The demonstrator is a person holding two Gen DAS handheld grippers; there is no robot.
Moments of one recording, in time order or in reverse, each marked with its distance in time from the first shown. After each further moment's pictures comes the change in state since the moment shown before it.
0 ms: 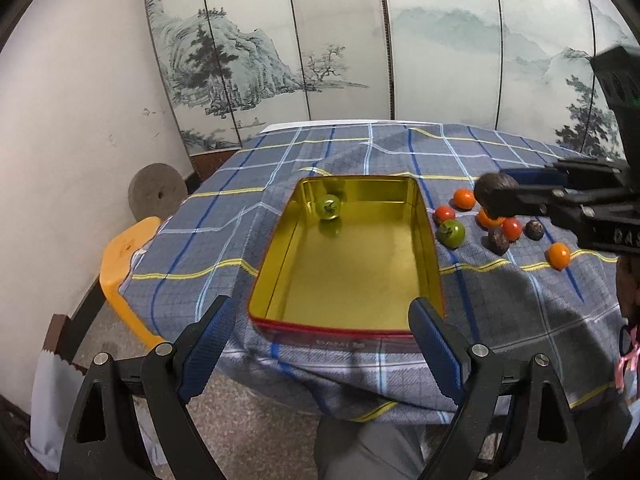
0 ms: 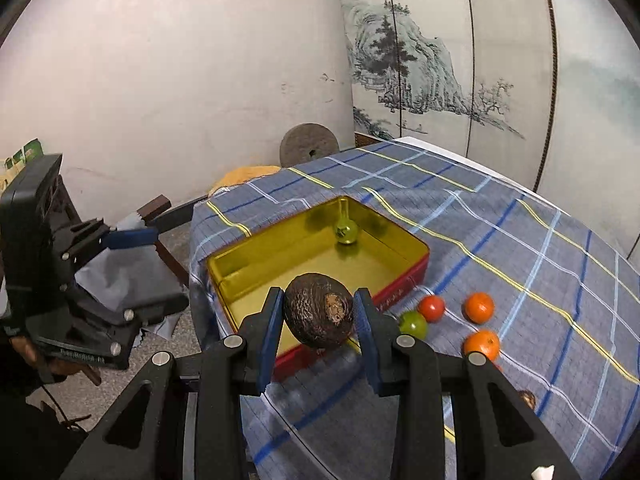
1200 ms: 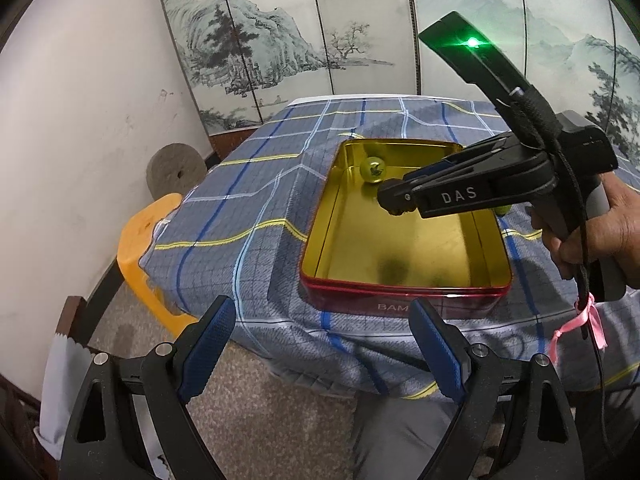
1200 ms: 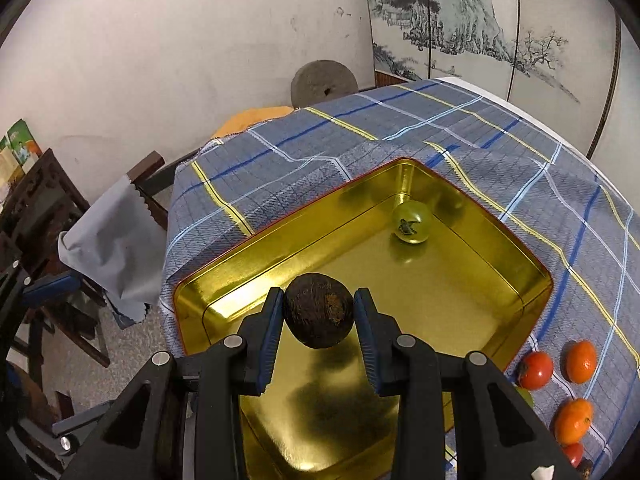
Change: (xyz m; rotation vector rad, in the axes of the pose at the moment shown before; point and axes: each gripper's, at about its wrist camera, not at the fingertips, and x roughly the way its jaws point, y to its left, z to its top) left arm 0.022 0.033 -0.027 -0.012 0.067 0.068; right arm 0.161 0.032 0.037 -0.002 0.248 0.044
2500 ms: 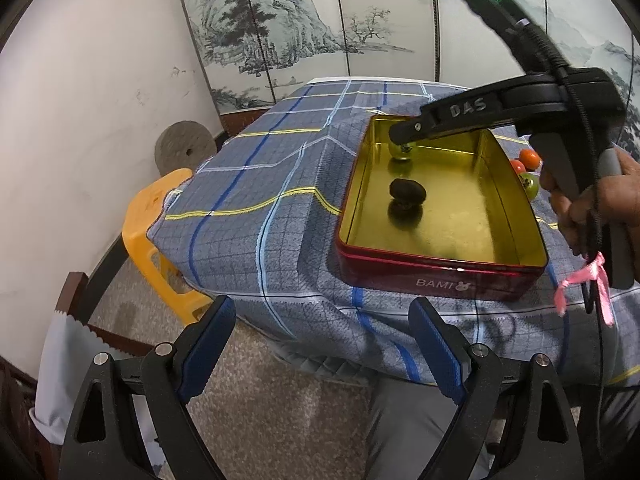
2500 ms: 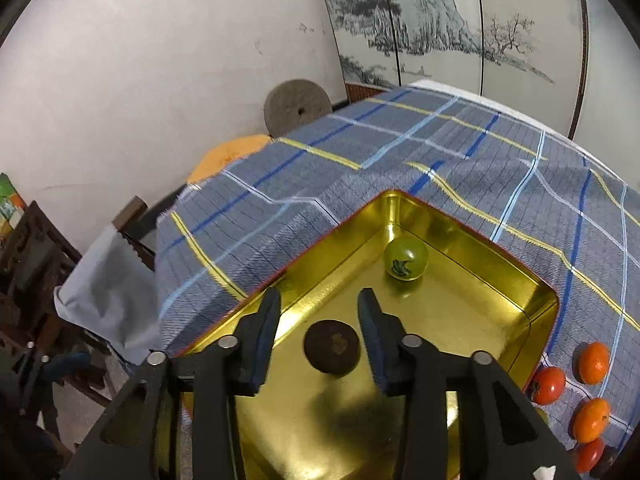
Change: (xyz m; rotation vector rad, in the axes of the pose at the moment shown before) left arm 0.013 0.022 -0.015 -0.049 0.057 0.016; right arm 0.002 -0.006 0.025 0.146 -0.088 -0.020
